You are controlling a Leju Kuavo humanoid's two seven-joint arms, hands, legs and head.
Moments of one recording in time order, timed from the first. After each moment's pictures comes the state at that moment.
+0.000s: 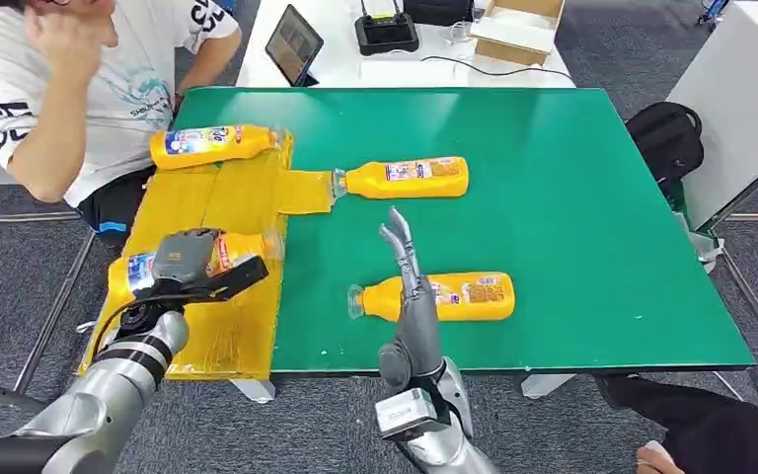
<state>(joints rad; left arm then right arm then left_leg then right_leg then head) -0.69 -0.02 -0.06 -0.44 -1.34 0.41 -0.30 -0.09 0.23 0.51 -1.49 0.29 -0.42 -0.64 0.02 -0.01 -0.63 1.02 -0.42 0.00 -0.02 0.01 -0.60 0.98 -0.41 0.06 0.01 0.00</state>
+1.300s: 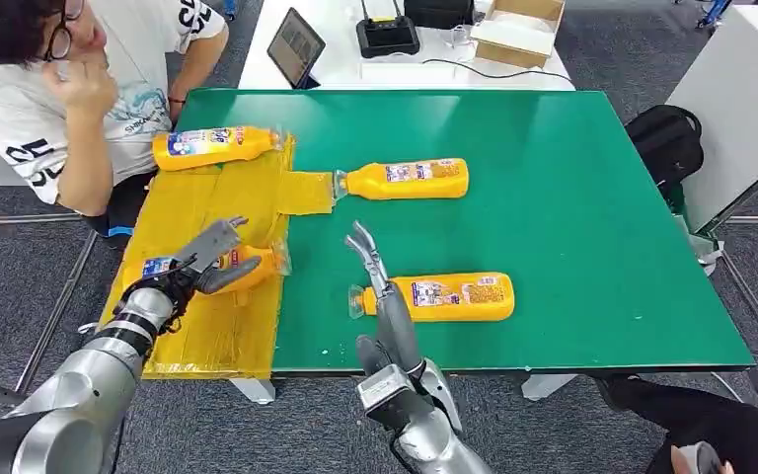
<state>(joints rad) -0.77 -0.03 0.14 -0.37 -0.82 -0.15 -0.49 -0.12 0.23 0.52 -1.36 0.24 -0.31 -0.58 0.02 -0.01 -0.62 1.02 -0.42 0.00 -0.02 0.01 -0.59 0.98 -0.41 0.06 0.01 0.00</state>
